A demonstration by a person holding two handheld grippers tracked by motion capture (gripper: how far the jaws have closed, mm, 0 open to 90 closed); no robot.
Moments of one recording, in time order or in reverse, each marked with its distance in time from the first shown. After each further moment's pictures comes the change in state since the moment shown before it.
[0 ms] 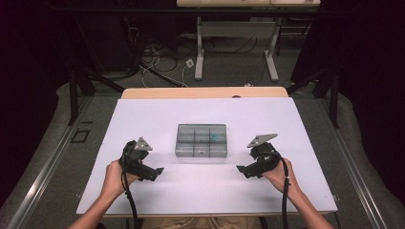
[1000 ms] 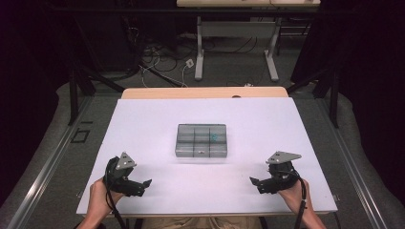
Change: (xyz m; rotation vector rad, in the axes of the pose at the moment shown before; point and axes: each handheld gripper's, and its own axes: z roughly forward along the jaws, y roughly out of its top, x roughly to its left) left arm -0.010 -0.051 -0.026 -0.059 0.063 -0.051; right arm 0.008 -0.058 -0.029 -0.097 -0.068 0.083
